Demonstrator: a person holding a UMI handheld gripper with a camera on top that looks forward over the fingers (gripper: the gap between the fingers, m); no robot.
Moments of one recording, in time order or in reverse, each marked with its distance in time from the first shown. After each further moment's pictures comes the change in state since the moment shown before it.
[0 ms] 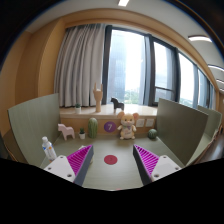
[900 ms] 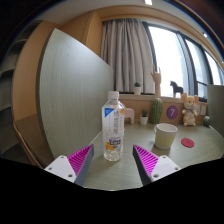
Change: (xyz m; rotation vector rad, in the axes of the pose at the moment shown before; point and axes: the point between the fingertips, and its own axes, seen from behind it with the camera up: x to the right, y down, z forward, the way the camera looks) arm -0.338 0.194 0.105 0.073 -0.379 -0.042
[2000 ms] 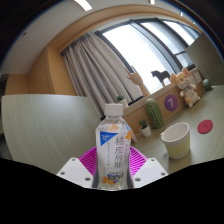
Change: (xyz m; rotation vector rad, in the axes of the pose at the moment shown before) arm 0.046 -0.092 0.098 0.225 -0.009 0.507
